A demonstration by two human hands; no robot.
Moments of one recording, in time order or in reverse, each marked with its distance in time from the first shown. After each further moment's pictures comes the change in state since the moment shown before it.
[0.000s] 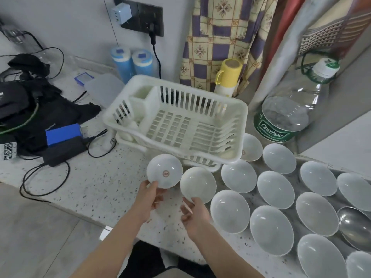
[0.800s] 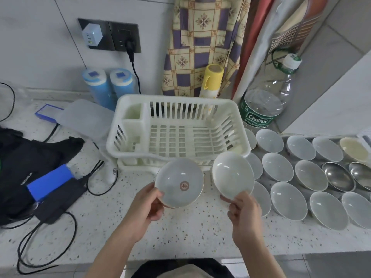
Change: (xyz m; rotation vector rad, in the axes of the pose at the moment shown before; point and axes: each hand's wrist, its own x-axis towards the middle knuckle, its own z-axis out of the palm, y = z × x) left_hand -0.011 0.093 -0.105 0.140 -0.665 0.172; right_hand -0.088 0.016 0.036 0.191 0.213 -0.643
